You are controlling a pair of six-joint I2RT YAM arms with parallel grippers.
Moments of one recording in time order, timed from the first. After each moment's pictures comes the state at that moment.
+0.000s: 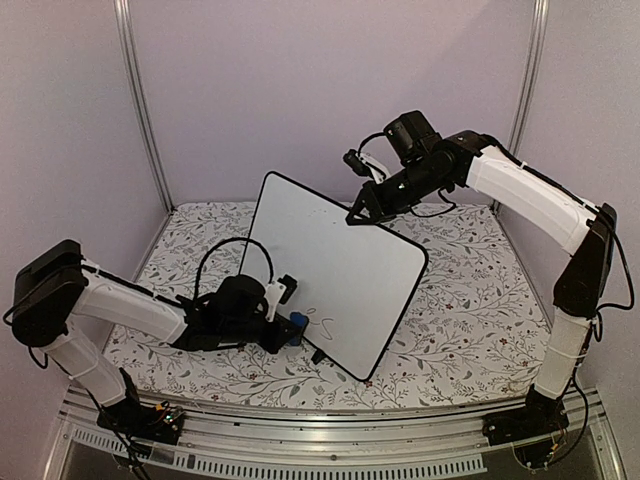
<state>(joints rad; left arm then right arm) -0.94 1.57 0.58 0.29 -0.04 -0.33 0.72 1.87 1.94 -0.93 -0.40 0.15</state>
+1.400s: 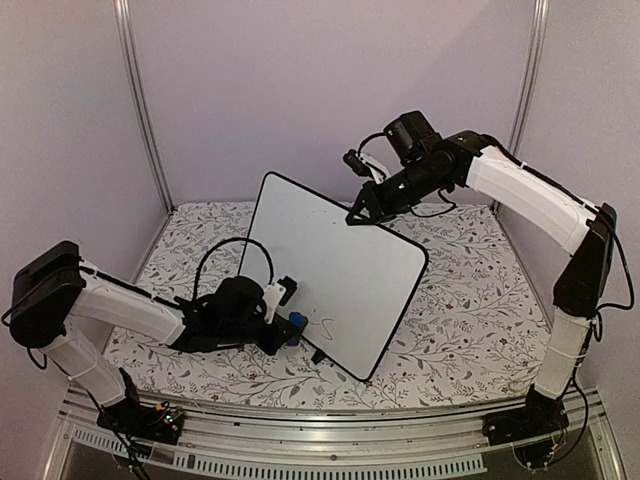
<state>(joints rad) -0.95 1.56 0.58 0.29 -0.06 -0.27 0.71 1.87 1.94 -0.93 -0.40 0.15</state>
